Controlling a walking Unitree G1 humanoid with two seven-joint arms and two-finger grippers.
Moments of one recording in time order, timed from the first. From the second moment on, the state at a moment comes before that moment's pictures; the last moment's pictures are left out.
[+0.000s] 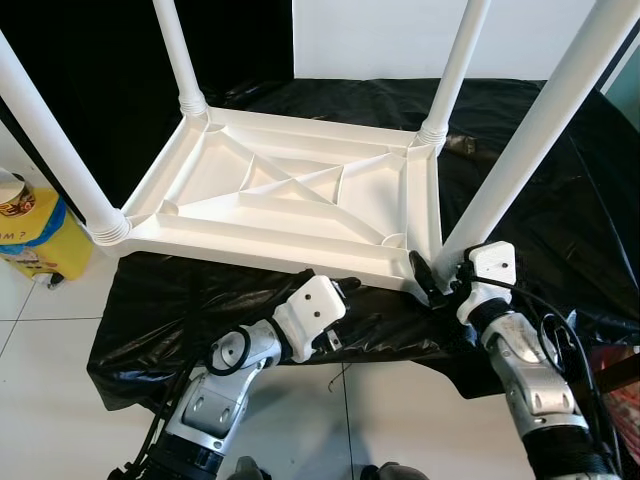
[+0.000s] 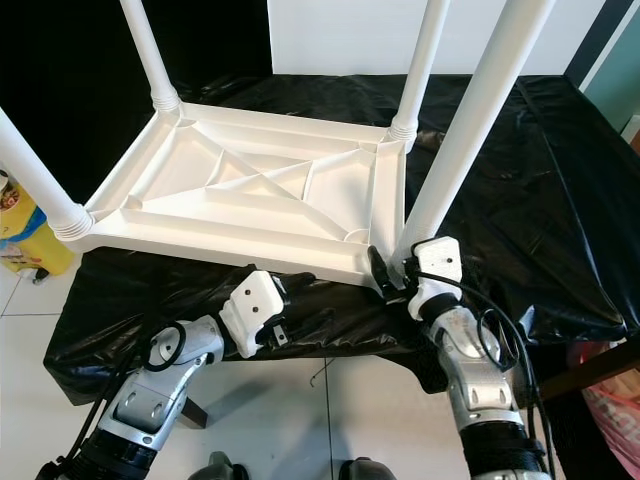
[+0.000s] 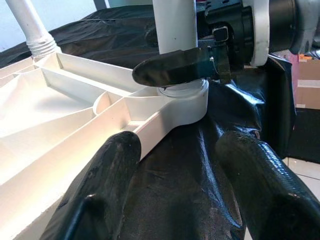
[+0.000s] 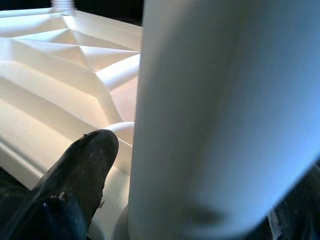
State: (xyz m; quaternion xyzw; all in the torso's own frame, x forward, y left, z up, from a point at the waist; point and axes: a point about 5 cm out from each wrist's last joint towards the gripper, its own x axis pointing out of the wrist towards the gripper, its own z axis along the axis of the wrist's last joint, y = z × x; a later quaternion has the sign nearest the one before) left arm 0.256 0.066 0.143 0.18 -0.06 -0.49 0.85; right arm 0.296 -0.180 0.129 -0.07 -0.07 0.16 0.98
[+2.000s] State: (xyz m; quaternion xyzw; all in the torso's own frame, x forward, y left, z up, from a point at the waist) left arm 0.267 0.049 0.148 0.19 -0.08 -0.52 0.83; right arm 0.303 -0.147 0.116 -0.04 -0.07 -0.07 0.99
